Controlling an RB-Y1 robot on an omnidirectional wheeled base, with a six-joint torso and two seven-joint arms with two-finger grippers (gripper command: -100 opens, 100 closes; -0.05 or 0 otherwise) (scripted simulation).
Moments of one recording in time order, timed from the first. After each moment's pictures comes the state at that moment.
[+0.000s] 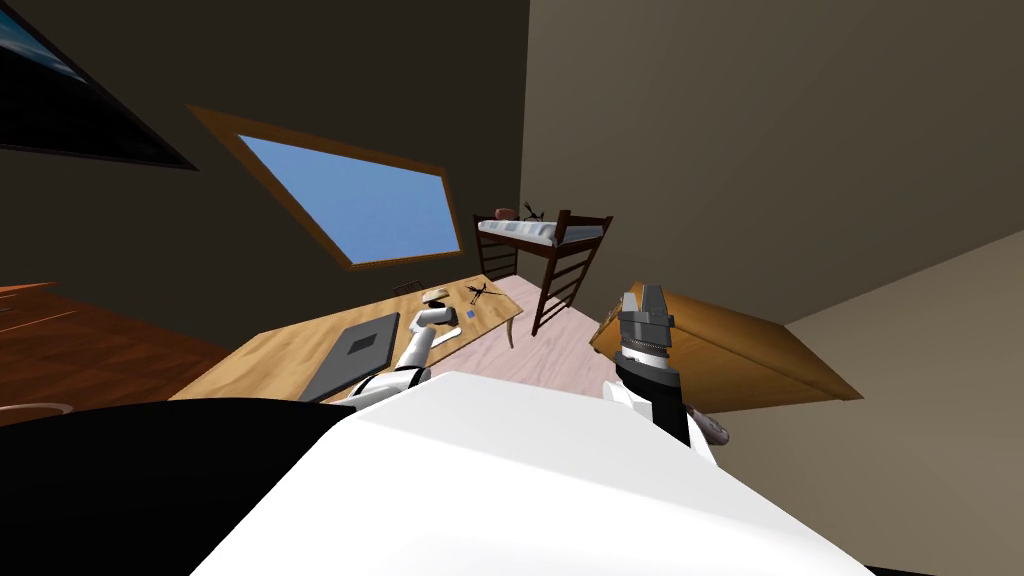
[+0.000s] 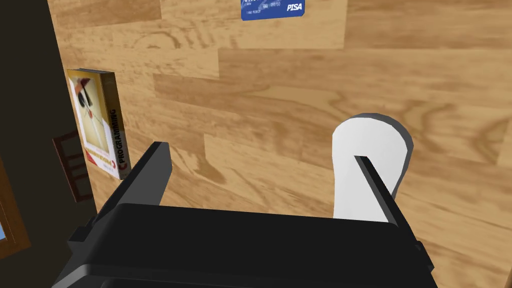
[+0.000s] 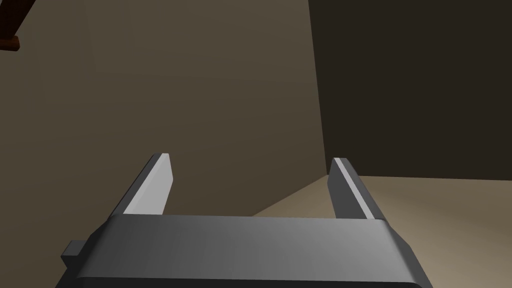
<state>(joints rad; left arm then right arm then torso) -0.28 0.34 0.37 -1.26 0.21 0.95 0.27 0.50 -0.02 -0.07 -2.37 0.11 -0.48 0.12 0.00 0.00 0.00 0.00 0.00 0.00</state>
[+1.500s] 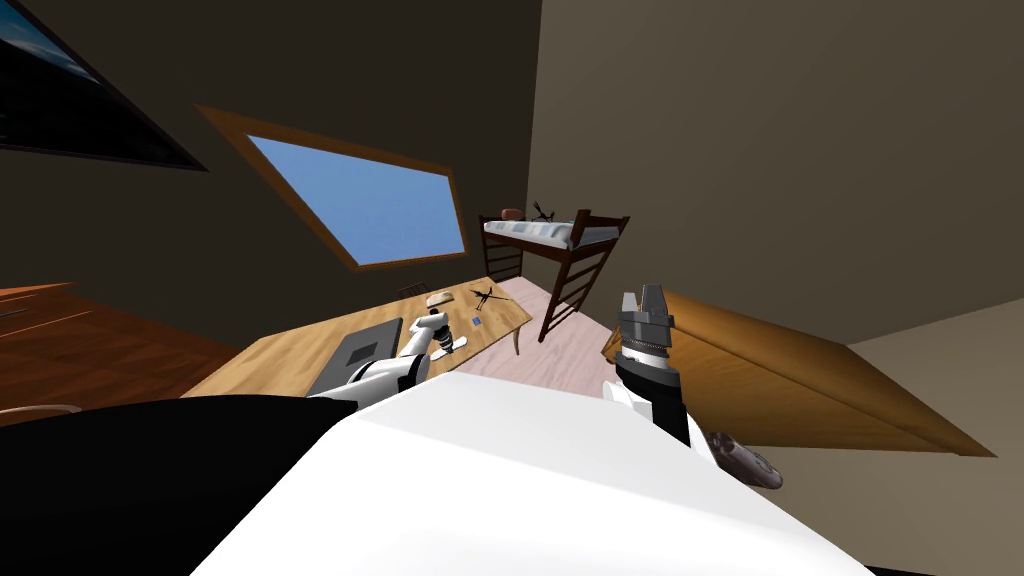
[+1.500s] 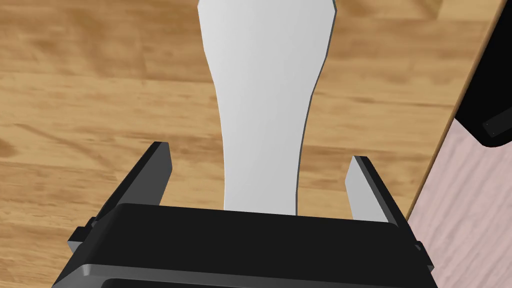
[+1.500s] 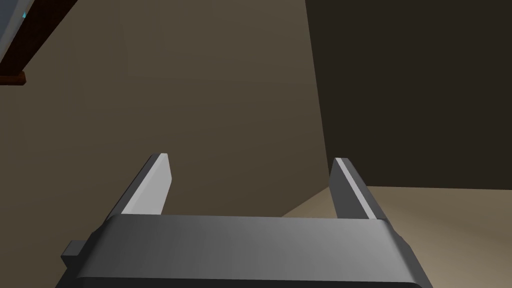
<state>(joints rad) -0.38 0.41 0.40 -0.85 0.24 1.30 0.25 0.50 -0.02 -0.07 -2.37 0.11 -0.48 0.12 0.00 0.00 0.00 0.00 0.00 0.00</state>
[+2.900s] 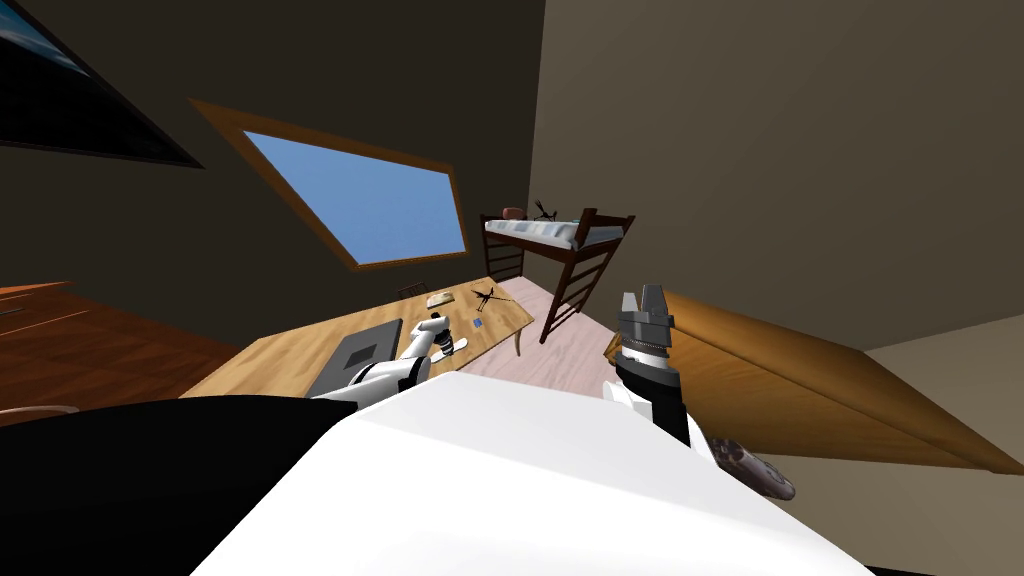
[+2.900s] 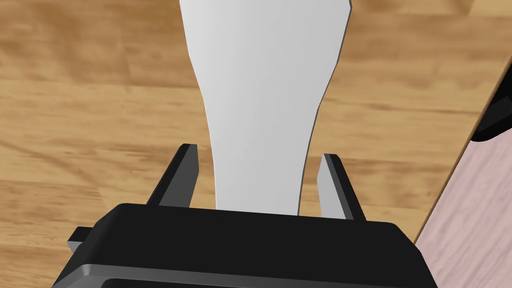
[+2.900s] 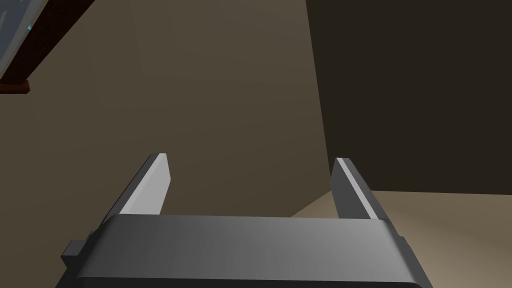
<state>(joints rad) -0.37 0.39 0.40 -0.81 0.24 1.27 0.25 0.50 -0.02 -0.07 -2.37 0.11 -0.48 0.12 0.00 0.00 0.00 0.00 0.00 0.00</state>
